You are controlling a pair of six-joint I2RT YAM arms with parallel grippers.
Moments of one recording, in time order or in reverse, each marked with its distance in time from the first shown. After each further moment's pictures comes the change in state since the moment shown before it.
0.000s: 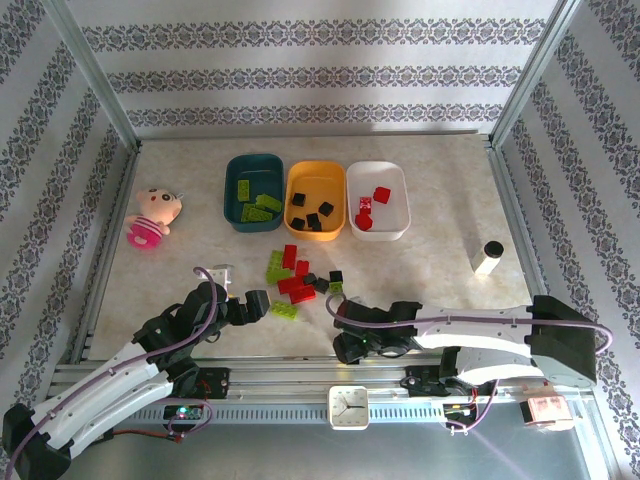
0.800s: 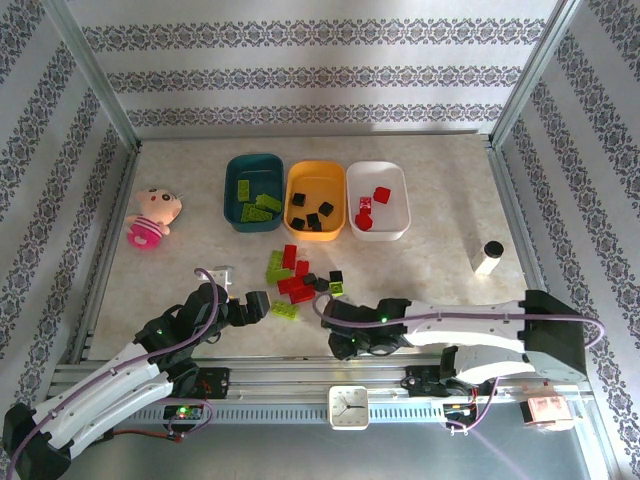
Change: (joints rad) left arm 0.000 0.000 -0.020 0.015 -0.002 0.000; right arm 0.016 0.045 0.139 -0.050 0.014 -0.042
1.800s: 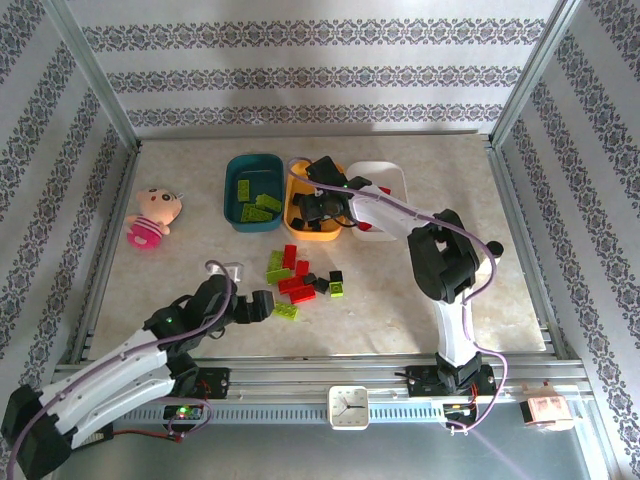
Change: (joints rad) left arm -0.001 0.195 0.084 0.000 0.050 0.045; right arm -0.644 0.789 0.891 0.135 0.032 -0.484
